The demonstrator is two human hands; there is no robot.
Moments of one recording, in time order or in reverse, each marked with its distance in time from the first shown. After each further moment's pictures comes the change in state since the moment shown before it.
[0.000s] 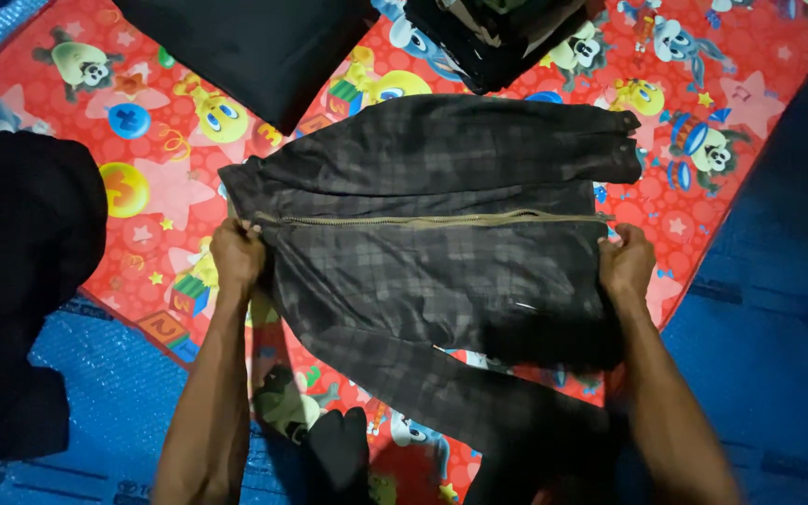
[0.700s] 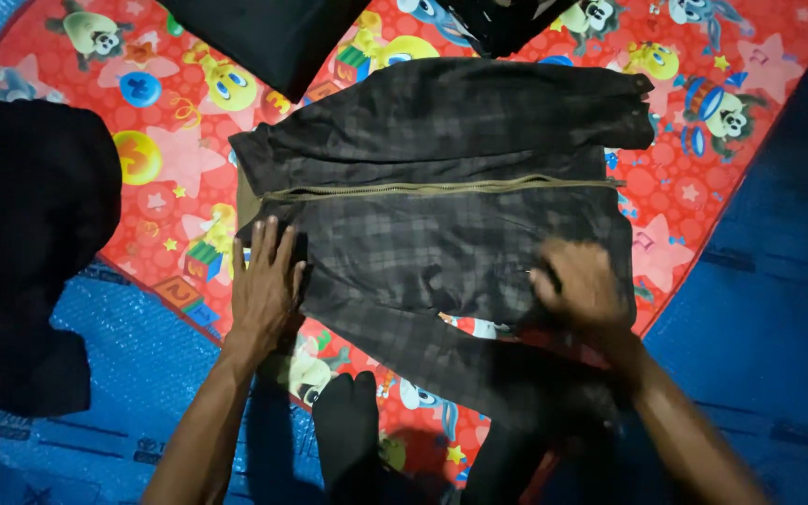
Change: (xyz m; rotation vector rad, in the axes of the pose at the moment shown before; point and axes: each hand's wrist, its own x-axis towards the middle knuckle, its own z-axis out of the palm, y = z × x) left_hand -0.136 0.072 -0.089 0.530 -0.148 0.623; right_hand -0.118 -0.106 -0.051 -0.288 -0.434 -0.664
